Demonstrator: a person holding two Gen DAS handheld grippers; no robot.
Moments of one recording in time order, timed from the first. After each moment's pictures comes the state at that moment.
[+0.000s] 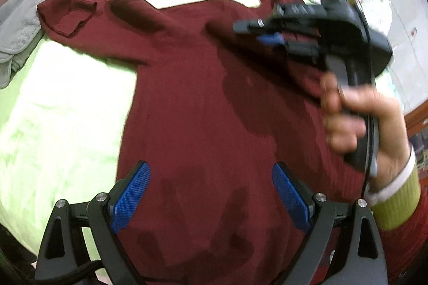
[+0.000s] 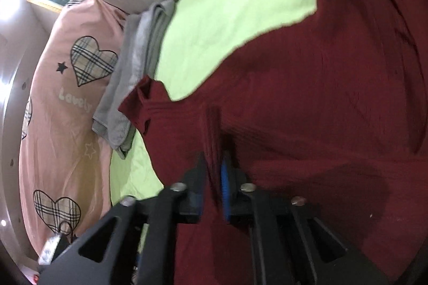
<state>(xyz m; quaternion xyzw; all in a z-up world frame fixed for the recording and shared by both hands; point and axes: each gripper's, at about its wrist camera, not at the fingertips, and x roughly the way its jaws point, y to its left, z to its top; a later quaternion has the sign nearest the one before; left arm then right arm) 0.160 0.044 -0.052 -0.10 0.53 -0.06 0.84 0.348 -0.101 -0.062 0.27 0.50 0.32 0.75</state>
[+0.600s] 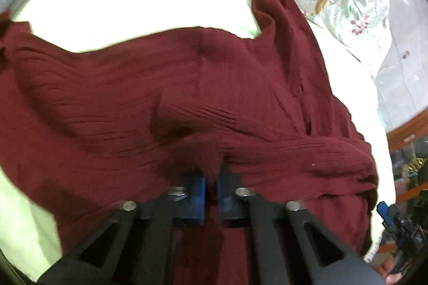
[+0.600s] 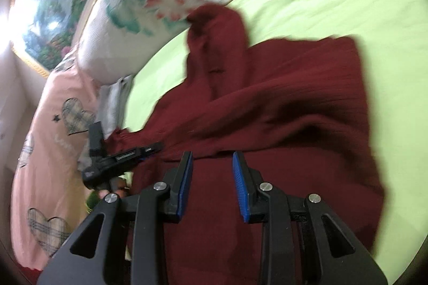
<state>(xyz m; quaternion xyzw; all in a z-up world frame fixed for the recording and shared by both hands) 0.307 0.025 -0.091 -0.16 0.53 -0.13 0.83 0.171 -0.297 -0.020 0.33 0.39 0.12 0.85</state>
